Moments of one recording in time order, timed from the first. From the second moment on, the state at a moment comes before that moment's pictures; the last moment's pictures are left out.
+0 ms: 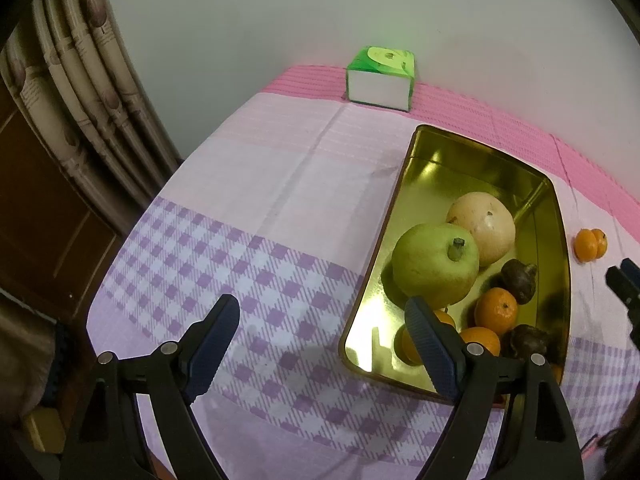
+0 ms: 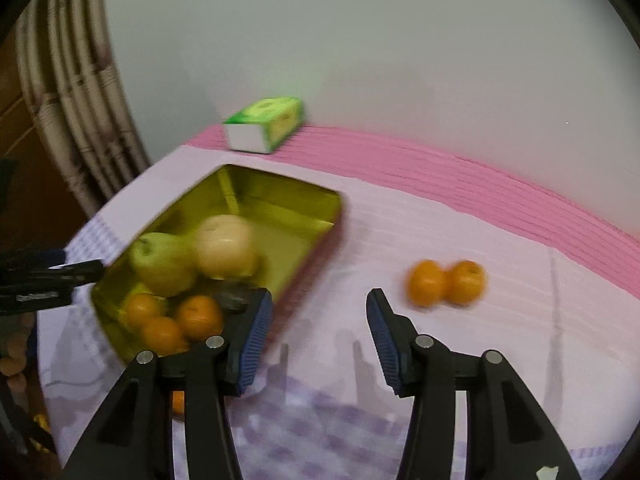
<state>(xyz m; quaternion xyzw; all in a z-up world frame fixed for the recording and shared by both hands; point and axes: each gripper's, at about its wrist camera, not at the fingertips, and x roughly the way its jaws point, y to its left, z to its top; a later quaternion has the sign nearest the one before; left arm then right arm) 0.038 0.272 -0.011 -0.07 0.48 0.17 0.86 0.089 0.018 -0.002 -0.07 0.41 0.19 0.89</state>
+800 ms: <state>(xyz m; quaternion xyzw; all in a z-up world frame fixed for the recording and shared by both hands) 0.041 0.262 -0.009 -0.06 0.46 0.14 0.87 0.147 -0.049 -0.058 -0.07 0.44 0.11 0.89</state>
